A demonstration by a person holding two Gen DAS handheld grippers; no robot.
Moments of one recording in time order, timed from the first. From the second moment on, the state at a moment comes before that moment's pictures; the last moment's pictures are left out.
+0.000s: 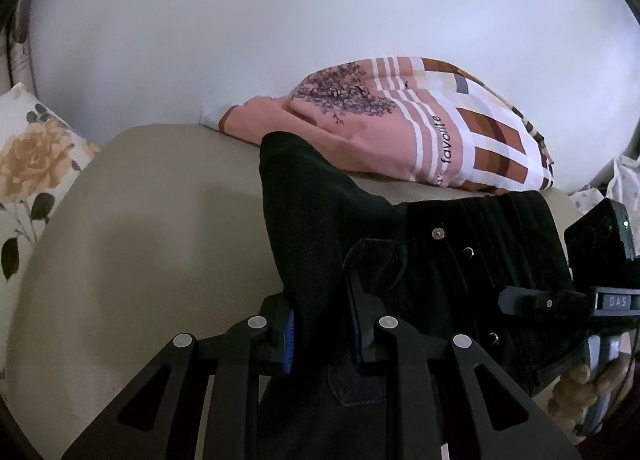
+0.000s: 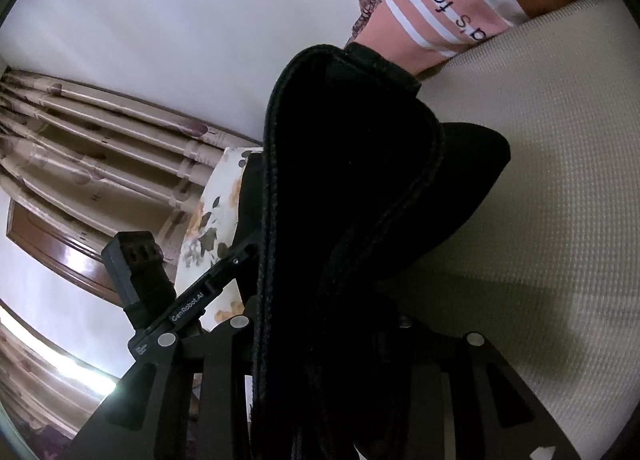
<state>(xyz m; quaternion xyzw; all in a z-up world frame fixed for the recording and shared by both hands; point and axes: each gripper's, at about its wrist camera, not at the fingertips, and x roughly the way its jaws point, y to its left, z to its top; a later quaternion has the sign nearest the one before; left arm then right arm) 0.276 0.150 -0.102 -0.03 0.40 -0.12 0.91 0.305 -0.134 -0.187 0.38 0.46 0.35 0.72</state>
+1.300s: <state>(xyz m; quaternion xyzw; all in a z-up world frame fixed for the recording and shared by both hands) 0.325 0.165 -0.118 -0.03 0.40 -0.11 0.91 0.331 -0.138 -0.182 0.37 0.45 0.35 0.73</state>
